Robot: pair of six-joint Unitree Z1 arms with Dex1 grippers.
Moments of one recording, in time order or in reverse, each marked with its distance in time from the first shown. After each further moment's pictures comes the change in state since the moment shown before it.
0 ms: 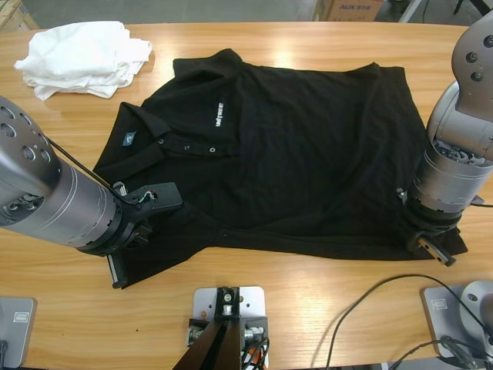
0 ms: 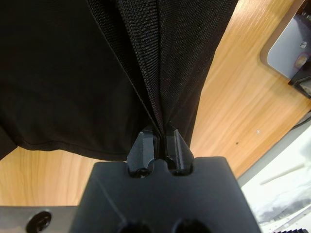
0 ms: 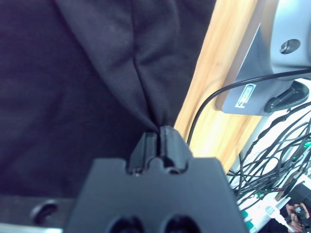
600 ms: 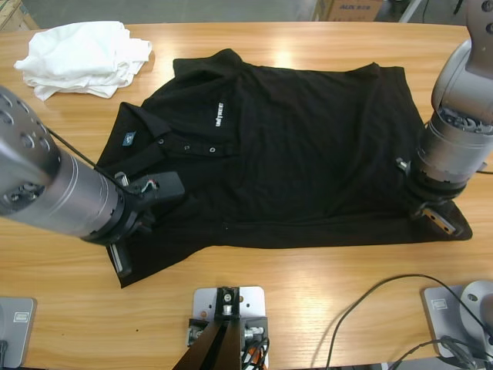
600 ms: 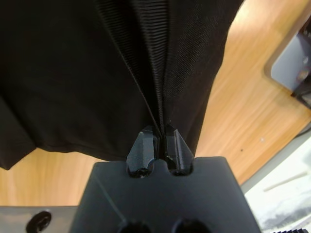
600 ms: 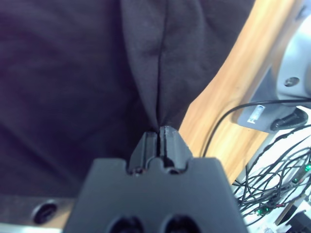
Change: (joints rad) arm 0 0.016 0.000 -0.037 0.000 0.033 0.000; arm 1 -0.013 -0.017 -0.157 0.091 -0.119 -0.104
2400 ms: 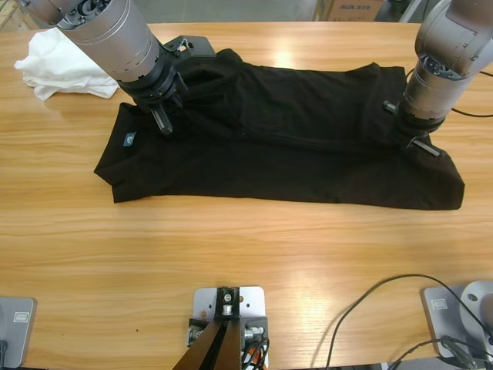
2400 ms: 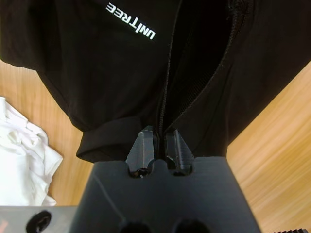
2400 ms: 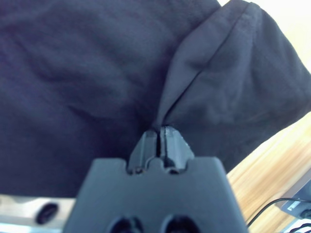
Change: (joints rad) arm 0 0.225 0.225 -0.556 0.155 0.149 0.278; arm 1 -0.176 0.115 -0.162 -0.155 -0.224 -0.400
